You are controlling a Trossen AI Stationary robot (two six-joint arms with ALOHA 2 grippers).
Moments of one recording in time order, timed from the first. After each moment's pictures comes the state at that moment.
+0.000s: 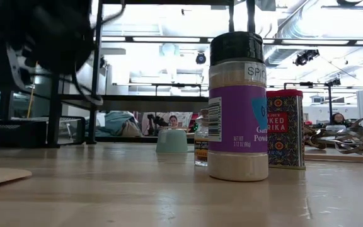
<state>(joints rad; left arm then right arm) -0.35 1.81 1.06 -1.57 0.61 -0.52 0.54 1.76 1.59 -0.90 0.61 1.06</state>
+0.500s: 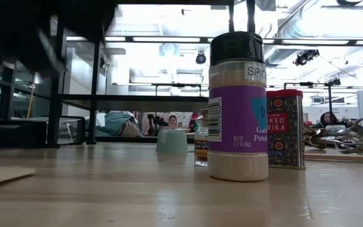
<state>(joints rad) -0.36 1.82 1.22 -1.56 0.38 -0.47 0.55 1.76 1.59 -0.91 0.63 1.05</state>
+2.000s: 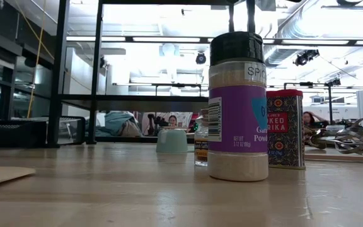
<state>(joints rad) -0.96 1.36 0.77 -0.87 0.11 -2.17 0.51 1.76 1.59 -0.89 0.46 1.03</state>
